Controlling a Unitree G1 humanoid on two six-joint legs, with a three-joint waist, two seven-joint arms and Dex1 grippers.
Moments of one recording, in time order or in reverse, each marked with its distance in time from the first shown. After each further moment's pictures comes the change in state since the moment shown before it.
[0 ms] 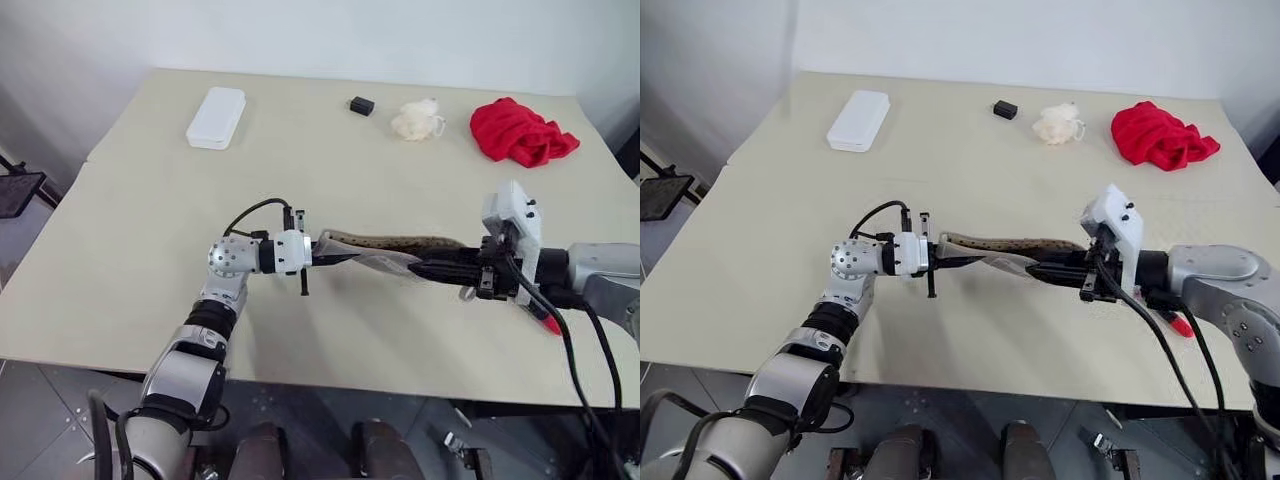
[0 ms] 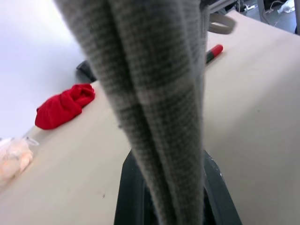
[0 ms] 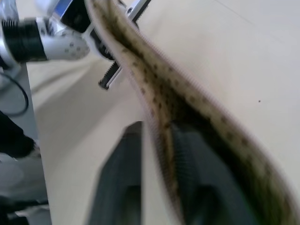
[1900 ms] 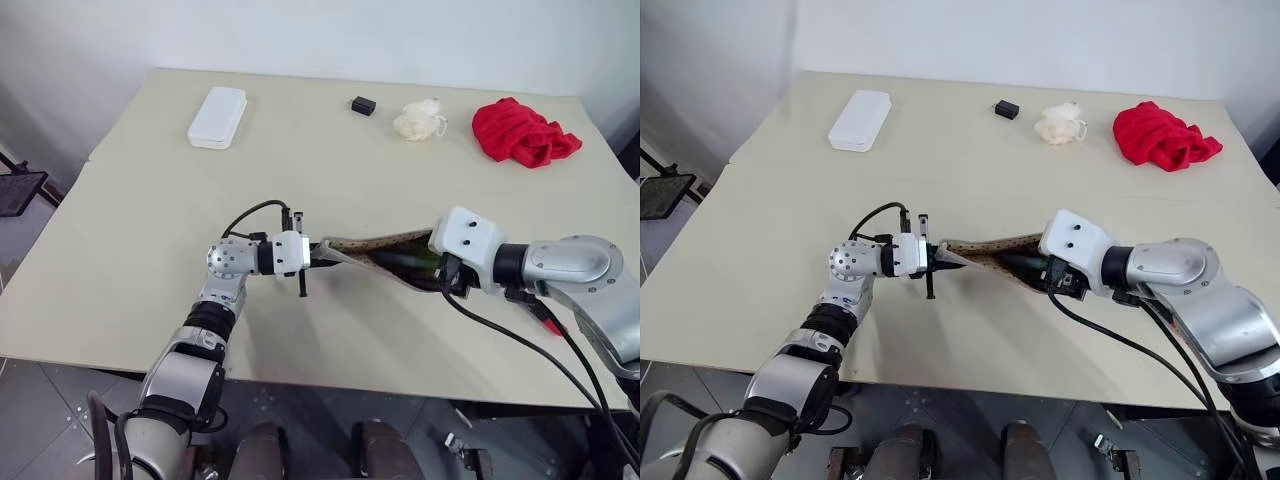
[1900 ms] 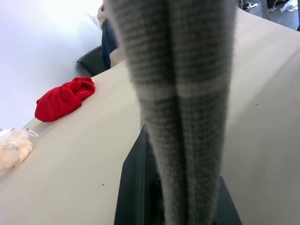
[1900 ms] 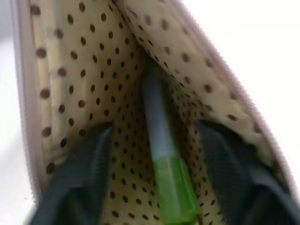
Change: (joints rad) left arm 0.008 0.001 0.000 0.000 0.000 0.006 -0.003; right arm -0.082 -0.018 0.292 -0.026 -0.543 -0.189 -0.003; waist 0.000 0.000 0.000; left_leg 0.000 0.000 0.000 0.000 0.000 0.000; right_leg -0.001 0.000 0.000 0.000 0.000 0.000
